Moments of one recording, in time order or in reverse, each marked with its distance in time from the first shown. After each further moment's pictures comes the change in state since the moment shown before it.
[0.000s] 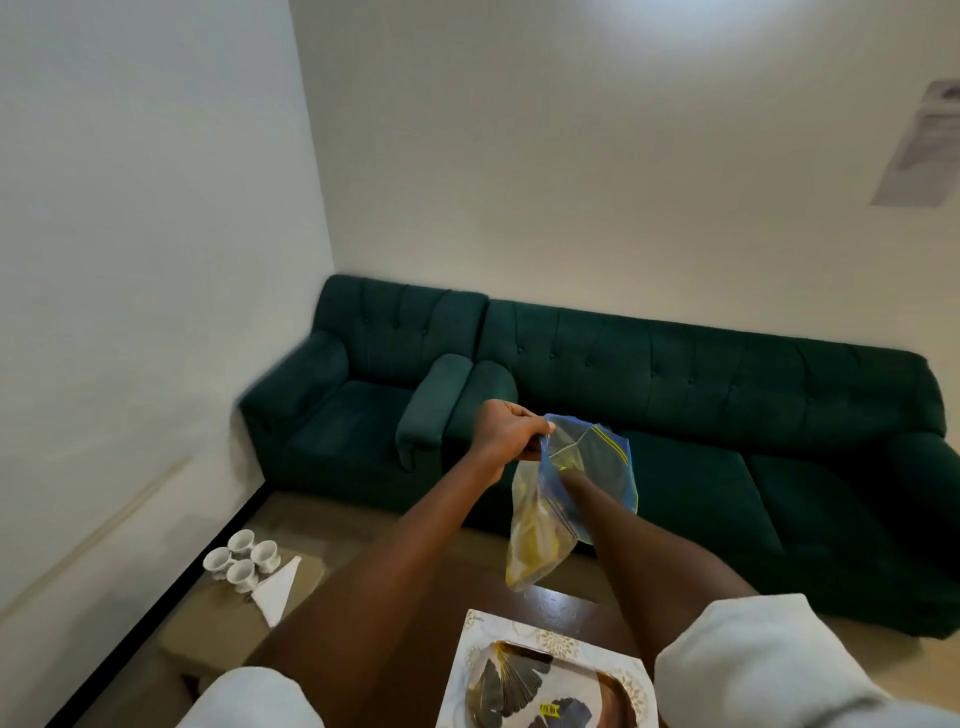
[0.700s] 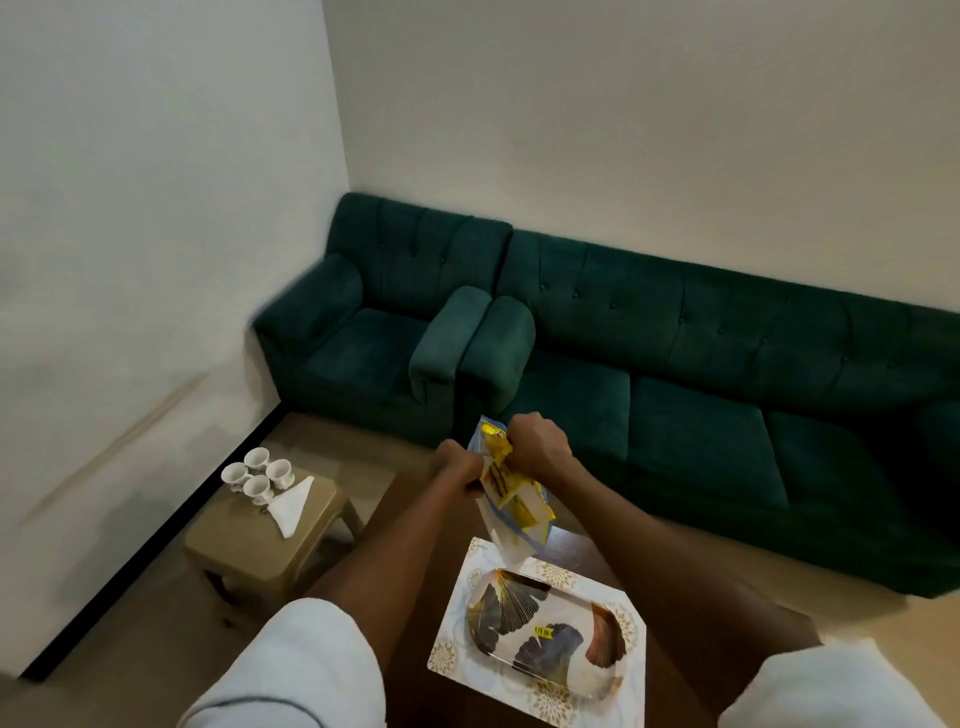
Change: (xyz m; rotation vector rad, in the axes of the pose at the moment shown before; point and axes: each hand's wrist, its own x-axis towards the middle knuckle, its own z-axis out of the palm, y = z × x) left_hand -0.007 -0.139 -0.038 0.233 0.177 -0.530; right_hand -0.008 -0.032 0.062 -0.553 0.139 -0.419
